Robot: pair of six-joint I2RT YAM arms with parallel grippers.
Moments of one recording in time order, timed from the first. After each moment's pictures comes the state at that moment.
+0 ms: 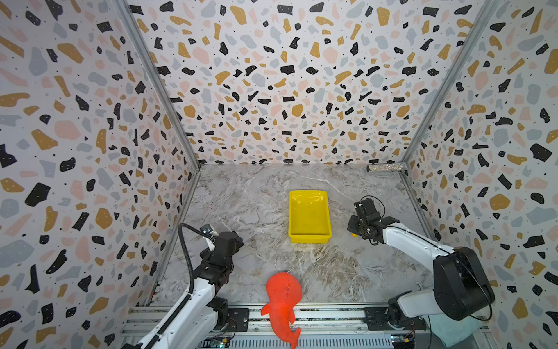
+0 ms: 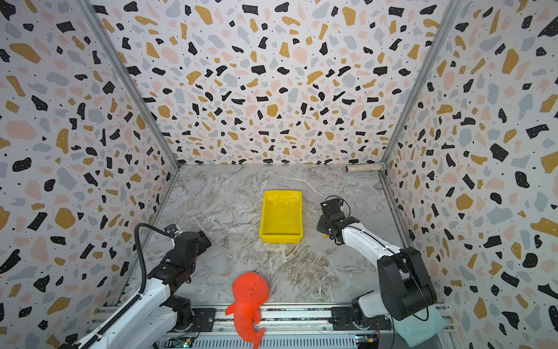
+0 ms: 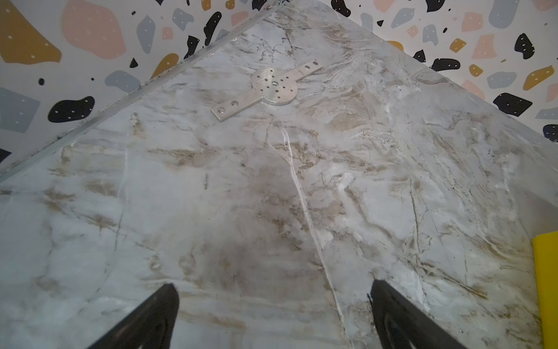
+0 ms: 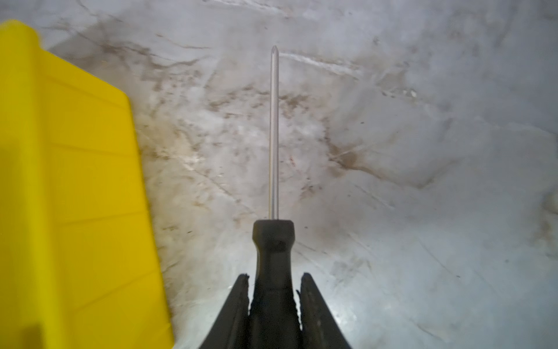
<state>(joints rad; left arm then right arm) -0.26 0.76 0.32 -0.29 -0.52 -0.69 0.42 1.41 0.83 -0.40 0.16 0.65</state>
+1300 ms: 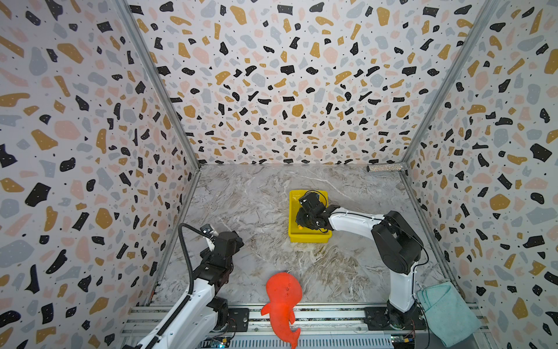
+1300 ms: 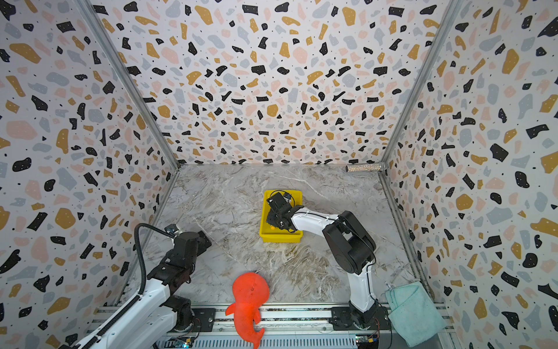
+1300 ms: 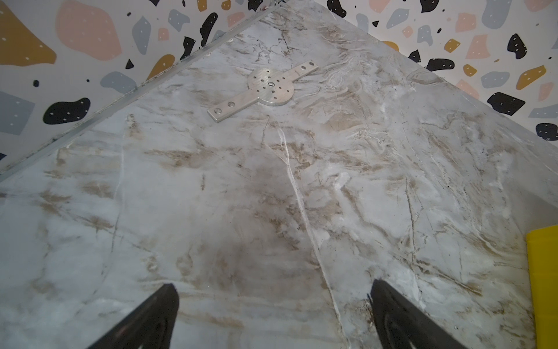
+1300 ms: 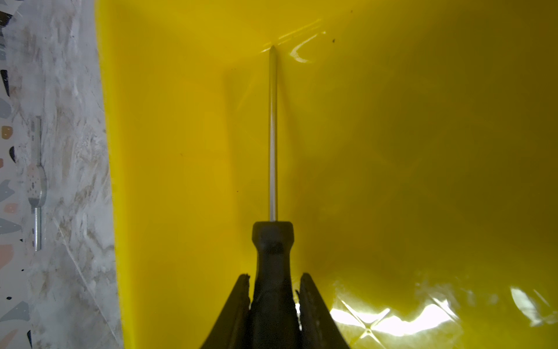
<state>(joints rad) -0.26 0.75 0.32 -0.29 -0.51 -0.69 0.76 1.96 1.30 -0.26 0.05 0.94</state>
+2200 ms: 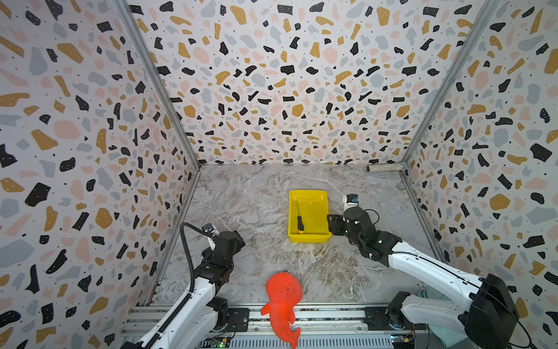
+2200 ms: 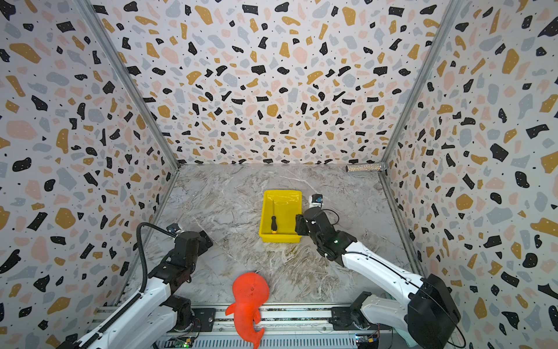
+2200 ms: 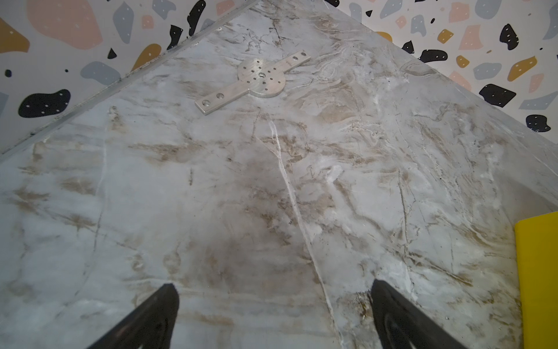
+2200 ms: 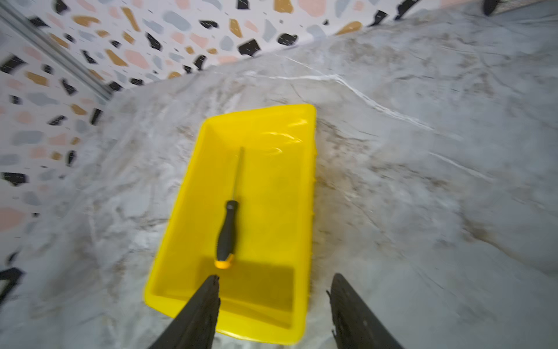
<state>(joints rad) -0.26 0.77 0.31 -0.27 -0.48 -0.69 0.70 1.13 0.70 -0.19 0.31 0.55</state>
